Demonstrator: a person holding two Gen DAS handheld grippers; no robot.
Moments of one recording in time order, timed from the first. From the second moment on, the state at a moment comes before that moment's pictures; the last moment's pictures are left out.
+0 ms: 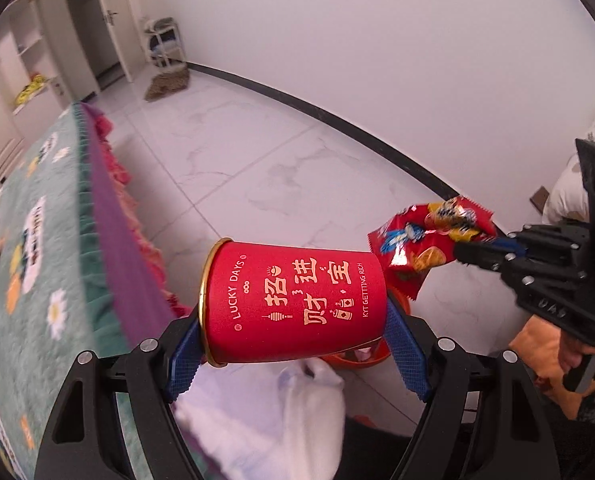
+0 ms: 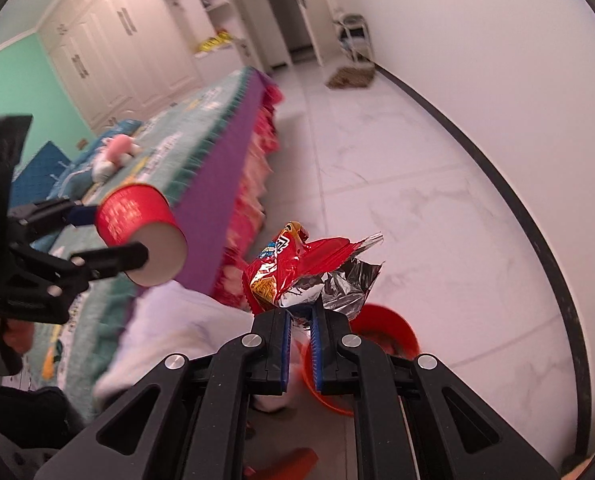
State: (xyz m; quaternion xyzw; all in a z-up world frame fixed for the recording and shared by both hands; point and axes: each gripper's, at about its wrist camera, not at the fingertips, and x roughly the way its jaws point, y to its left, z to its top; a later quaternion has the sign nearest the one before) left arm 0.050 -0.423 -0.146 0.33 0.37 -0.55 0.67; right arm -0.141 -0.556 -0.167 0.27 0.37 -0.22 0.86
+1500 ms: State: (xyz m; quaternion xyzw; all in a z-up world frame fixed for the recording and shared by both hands) left arm 0.005 -0.515 -0.219 0.42 0.40 -0.55 0.60; right arm -0.158 -0.621 -0.242 0.31 0.39 -0.30 0.81
